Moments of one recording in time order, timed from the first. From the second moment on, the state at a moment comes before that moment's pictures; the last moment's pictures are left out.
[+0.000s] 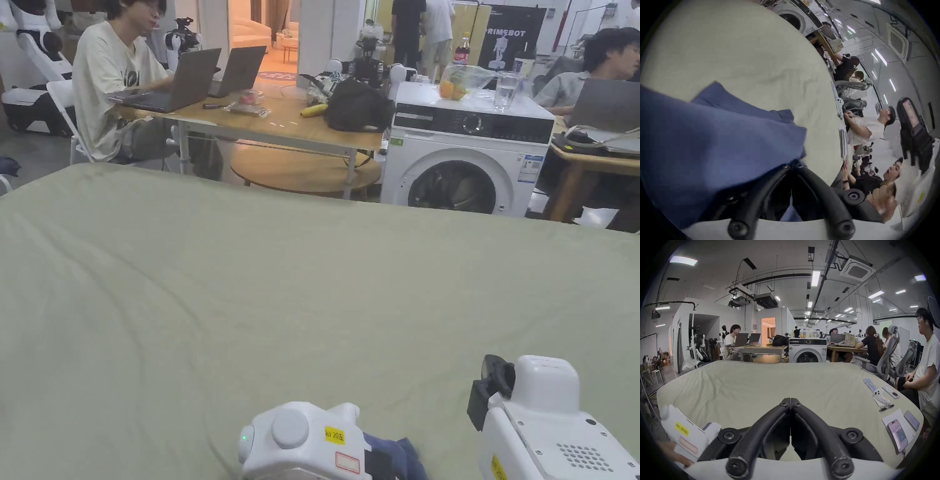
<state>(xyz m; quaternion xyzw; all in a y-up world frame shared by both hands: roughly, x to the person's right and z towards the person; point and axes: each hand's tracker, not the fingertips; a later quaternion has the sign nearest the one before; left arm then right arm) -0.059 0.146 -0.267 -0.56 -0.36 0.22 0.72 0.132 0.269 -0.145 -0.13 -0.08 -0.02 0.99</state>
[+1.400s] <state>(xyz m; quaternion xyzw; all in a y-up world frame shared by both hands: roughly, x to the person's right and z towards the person) -0.227 0.263 -0.200 -0.07 -0.11 0.03 0.99 0.078 0.259 -0.124 -0.16 -0.02 0.01 0.99</state>
